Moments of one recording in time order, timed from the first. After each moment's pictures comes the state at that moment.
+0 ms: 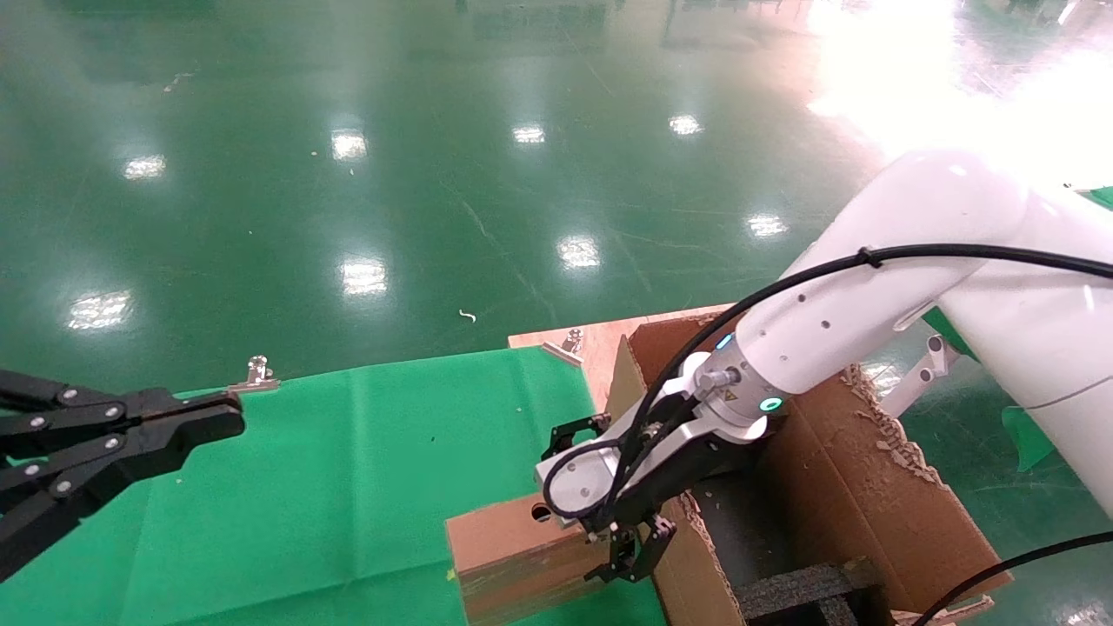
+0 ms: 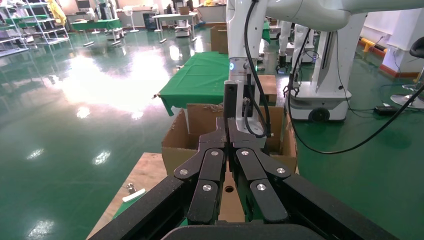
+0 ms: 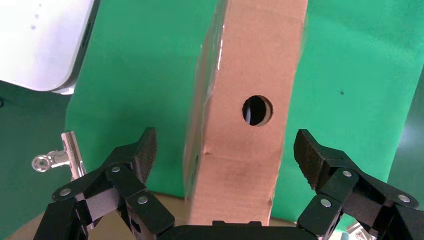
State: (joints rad) left arm -1.09 0.58 0.35 -1.25 0.67 1.46 -0.14; right arm 1.64 -0.91 -0.99 1.16 -1.59 -1.56 0.10
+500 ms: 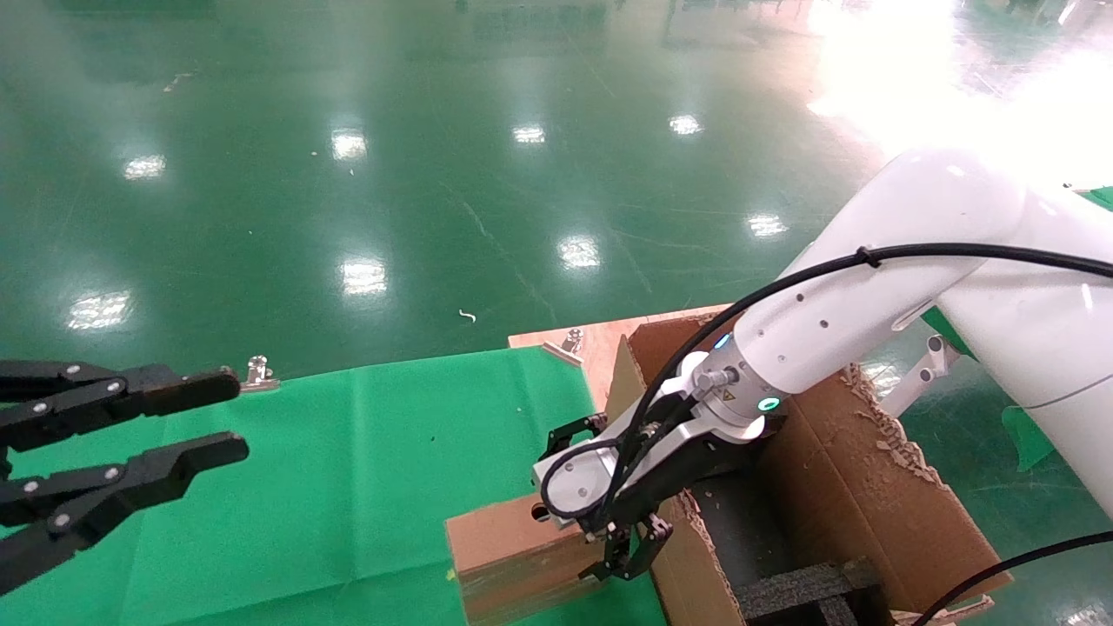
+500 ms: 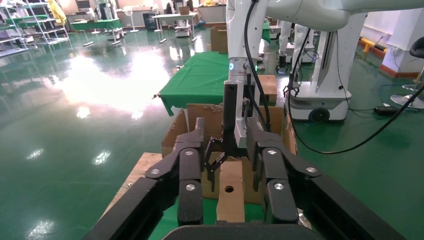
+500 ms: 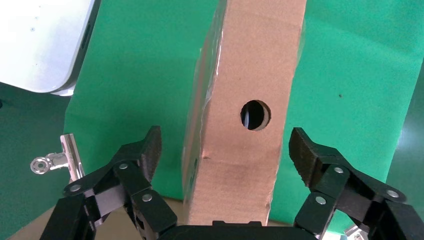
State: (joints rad) left arm -1.09 0.58 0.35 -1.25 0.67 1.46 -0.14; right arm 1.65 -0.92 -1.01 1.16 -1.59 -1.56 0.09
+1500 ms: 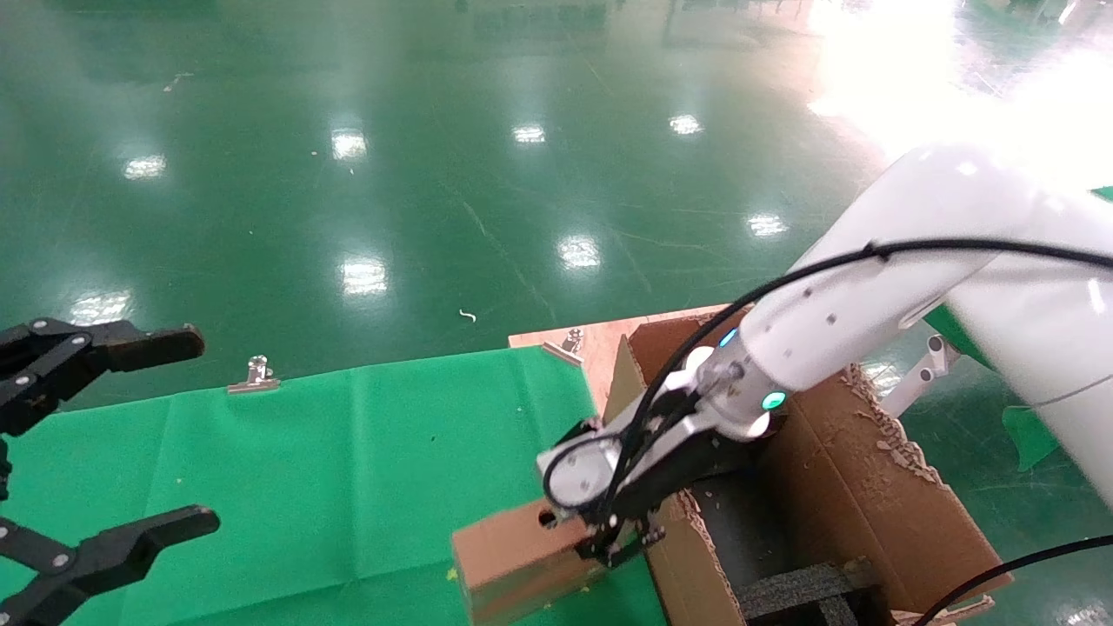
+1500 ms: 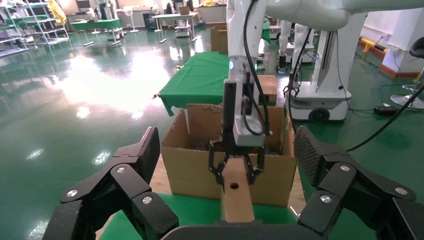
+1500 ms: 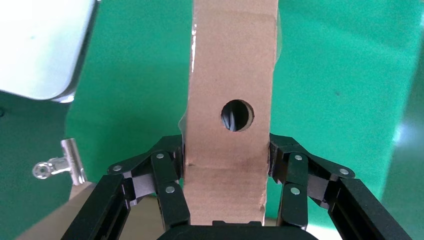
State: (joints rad) left arm -1.09 0.58 0.35 -1.25 0.67 1.46 -0.14; right arm 1.69 -0.90 -0.99 1.11 -1.56 -1.56 0.09
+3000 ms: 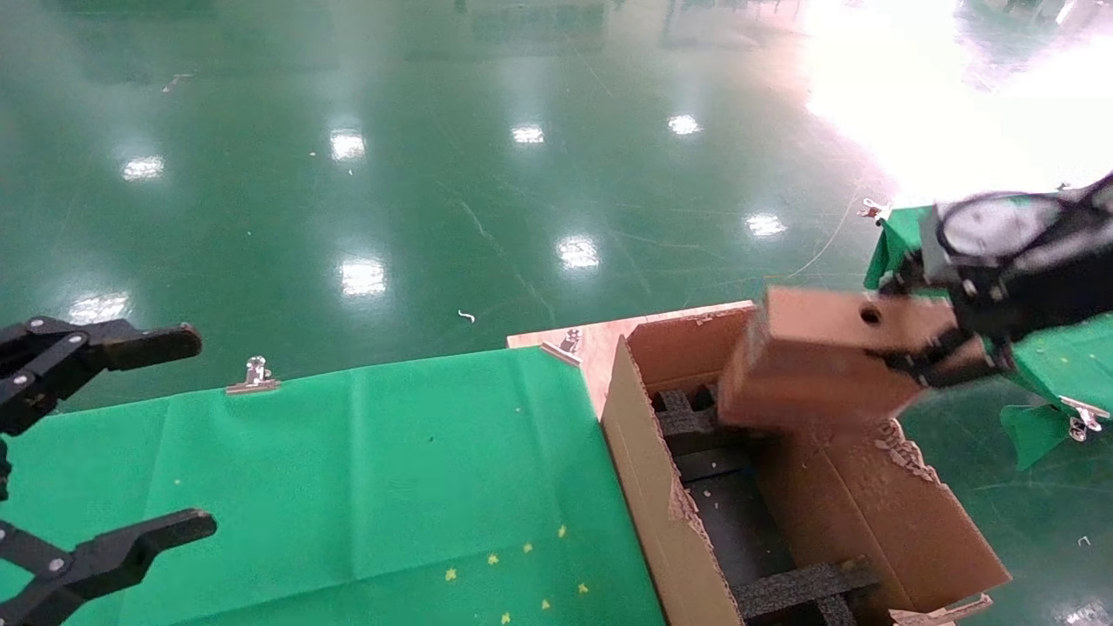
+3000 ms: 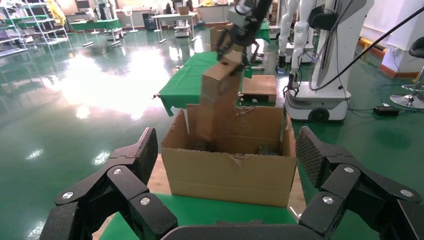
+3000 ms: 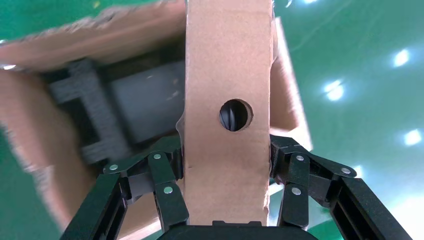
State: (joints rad) left arm -1.09 0.58 0.35 -1.25 0.67 1.46 -0.14; right arm 2.35 -0.47 -1.50 0.86 -1.39 -1.59 0.05
